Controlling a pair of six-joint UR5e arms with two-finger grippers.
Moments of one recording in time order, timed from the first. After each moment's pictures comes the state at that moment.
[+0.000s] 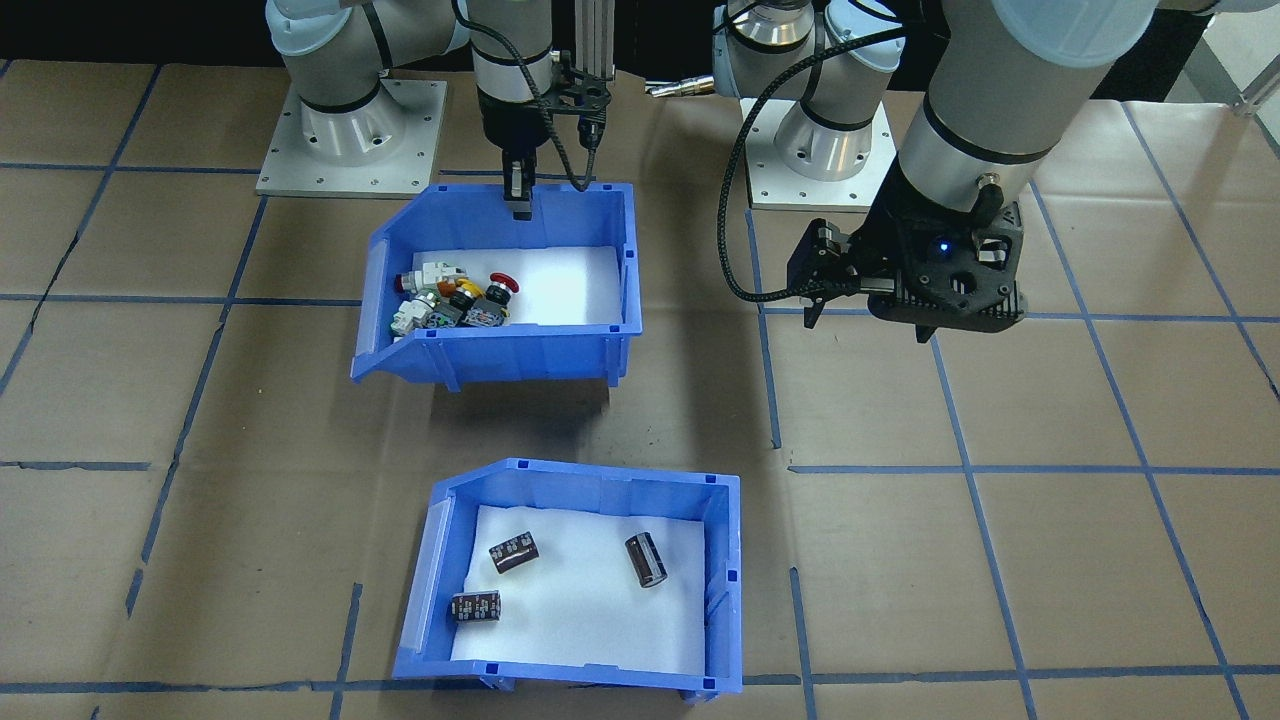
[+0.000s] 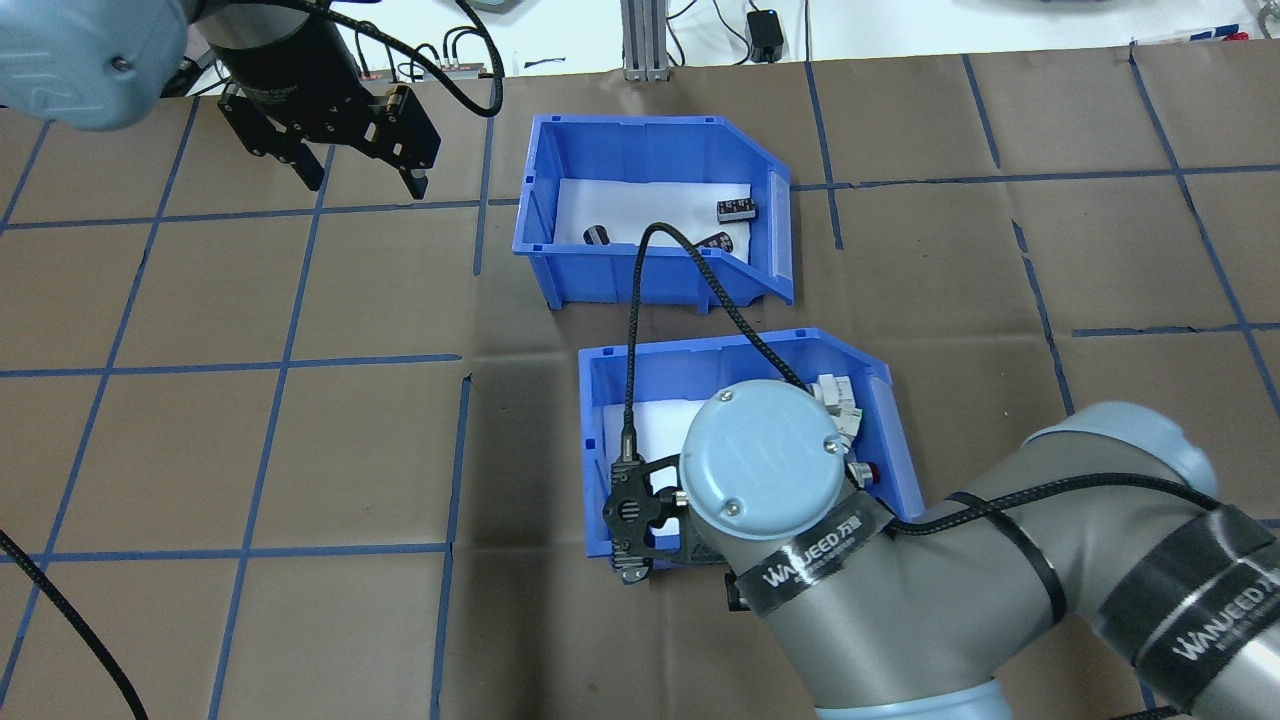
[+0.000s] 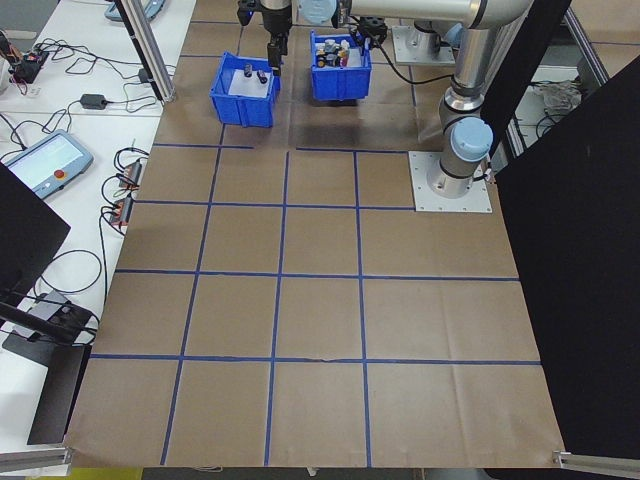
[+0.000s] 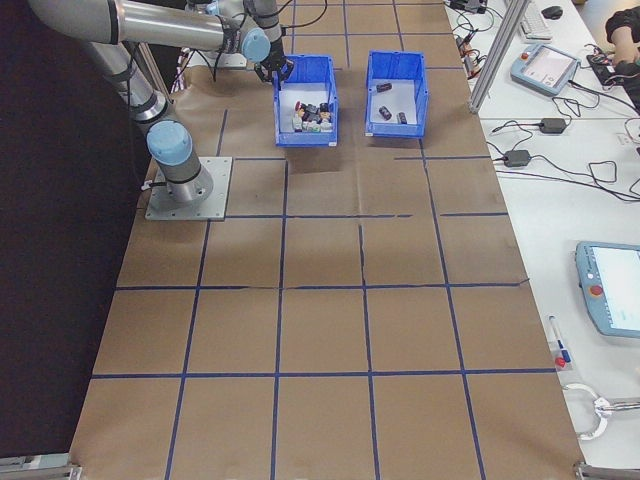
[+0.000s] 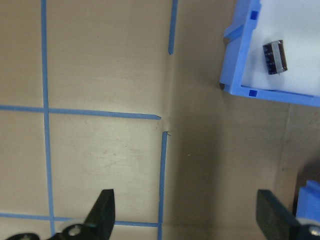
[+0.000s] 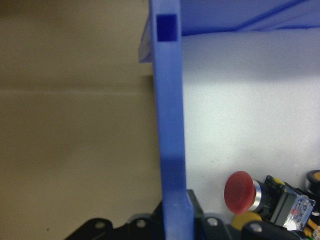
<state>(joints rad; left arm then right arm) -1.59 -1.73 -1.40 -1.58 1.58 0.14 2.12 -1.70 2.15 -2.08 -1.63 -1.06</state>
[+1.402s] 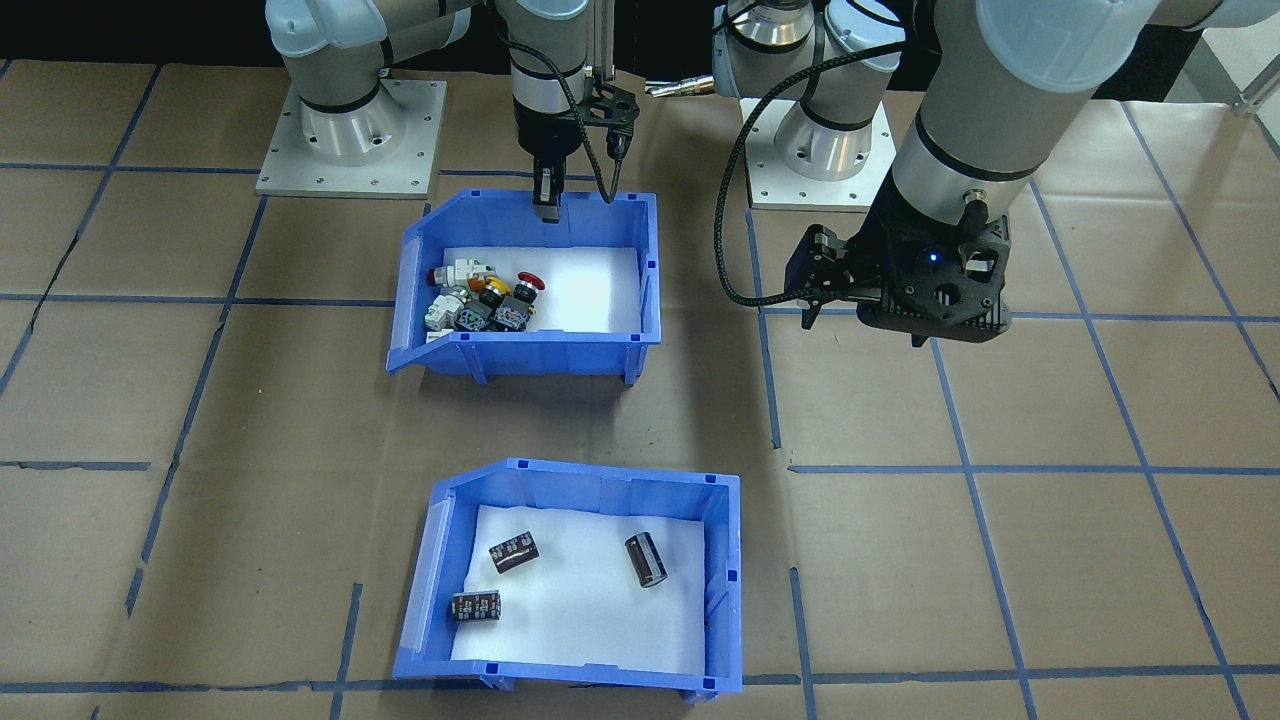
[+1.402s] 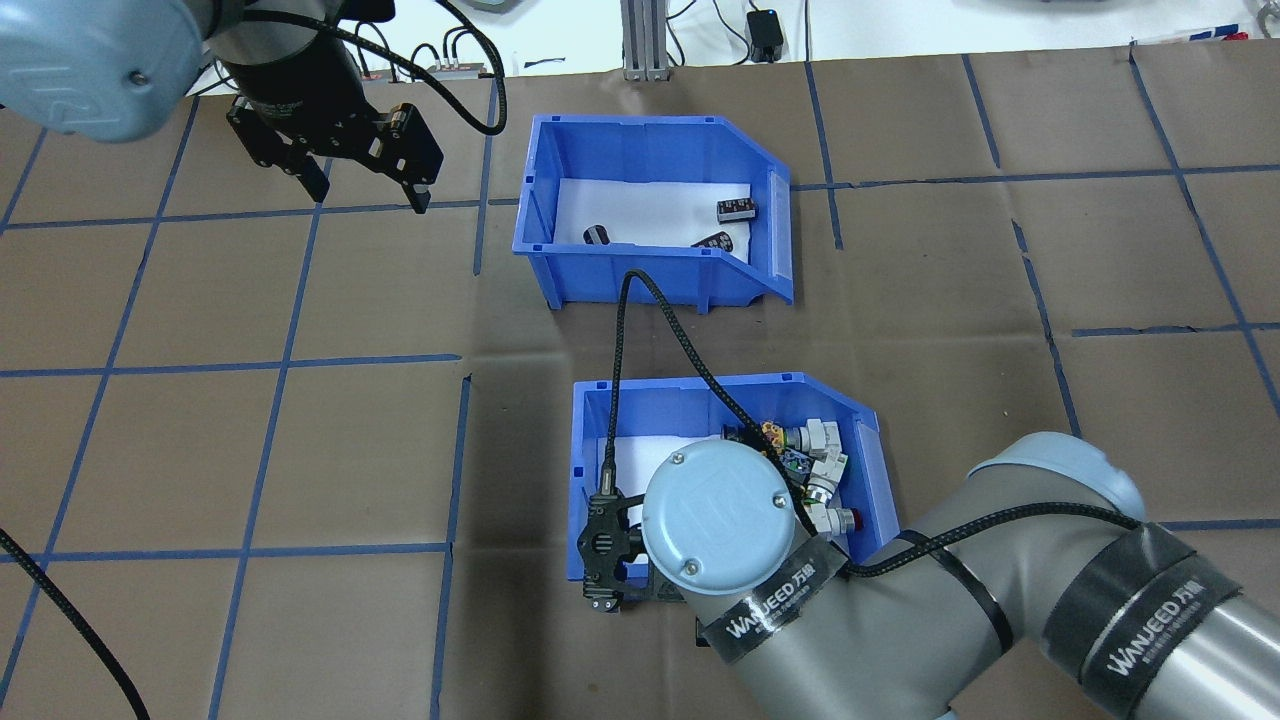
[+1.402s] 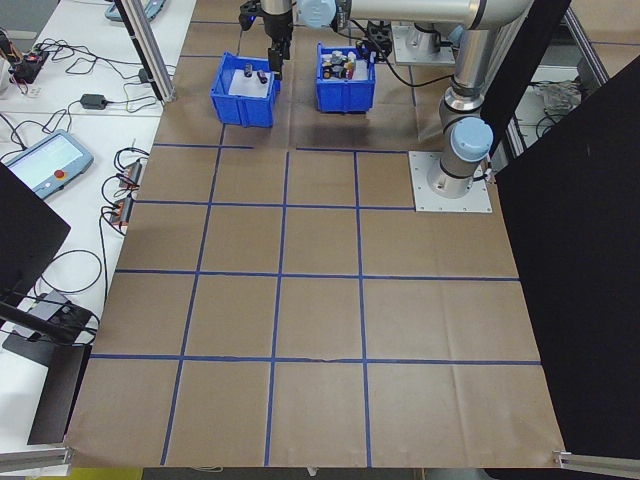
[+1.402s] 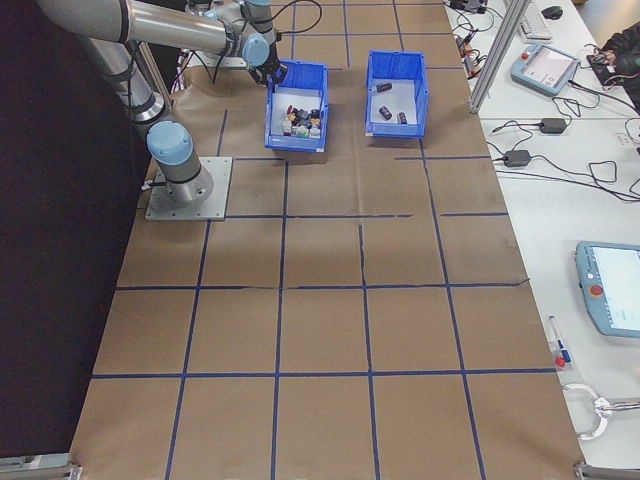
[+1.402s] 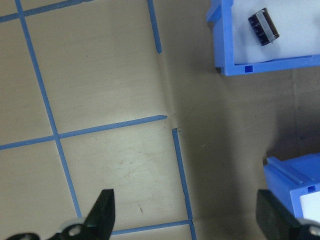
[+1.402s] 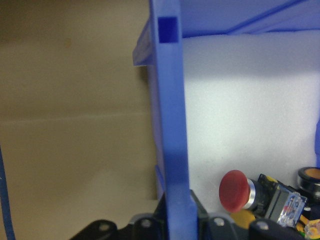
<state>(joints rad) -1.60 -1.73 -1.42 -1.58 1.59 0.16 2.17 -1.68 2.20 -2.11 -1.62 -0.91</state>
